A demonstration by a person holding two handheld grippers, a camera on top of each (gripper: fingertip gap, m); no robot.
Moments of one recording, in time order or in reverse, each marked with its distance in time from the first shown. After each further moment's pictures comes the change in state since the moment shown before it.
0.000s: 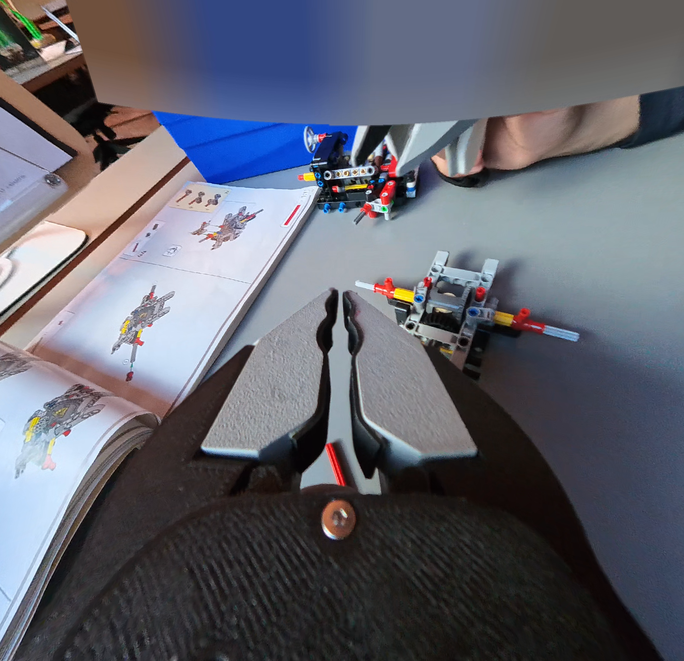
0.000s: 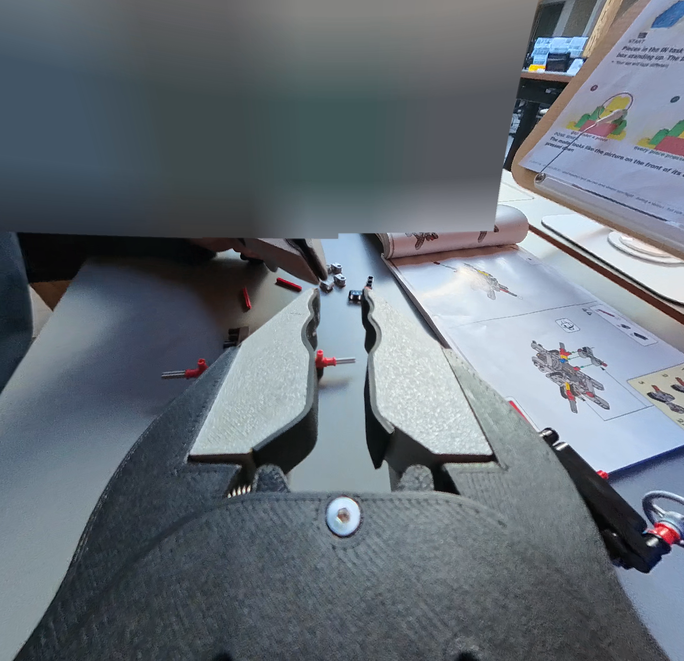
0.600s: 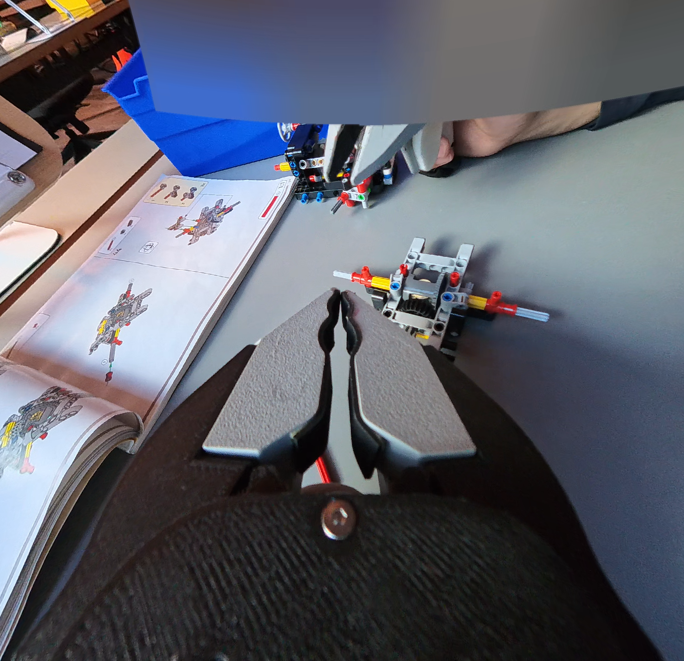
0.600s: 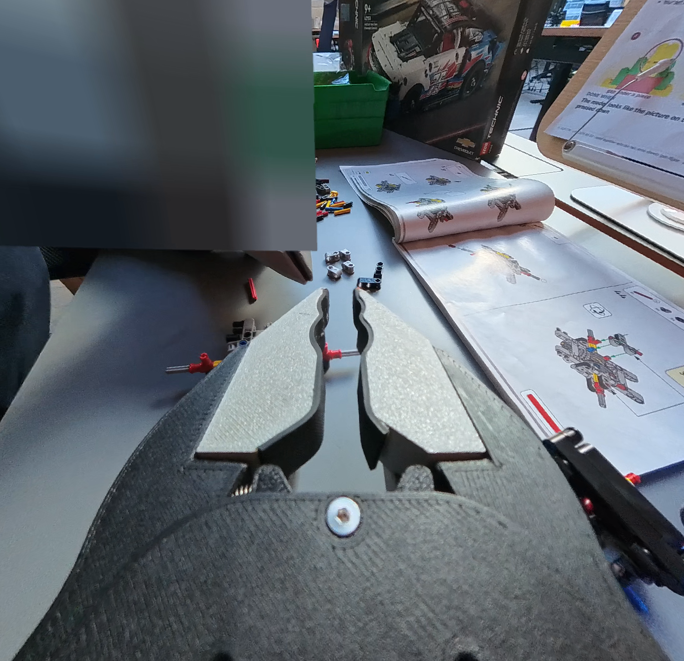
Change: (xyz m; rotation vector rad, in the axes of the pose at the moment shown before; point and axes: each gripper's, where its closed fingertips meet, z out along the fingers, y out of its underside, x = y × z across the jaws) left arm 0.014 0.005 -0.003 -0.030 0.044 0.020; right arm 0.001 0.011 0.006 -0.051 -0.043 0.052
